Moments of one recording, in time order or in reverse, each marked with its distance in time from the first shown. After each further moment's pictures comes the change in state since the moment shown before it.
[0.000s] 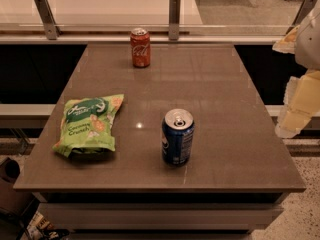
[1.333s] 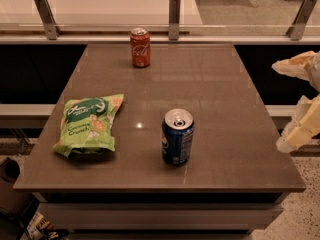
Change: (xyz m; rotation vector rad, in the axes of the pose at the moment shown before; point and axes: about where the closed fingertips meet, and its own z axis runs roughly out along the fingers) arm 0.013 0.013 0.029 -0.082 -0.343 0.054
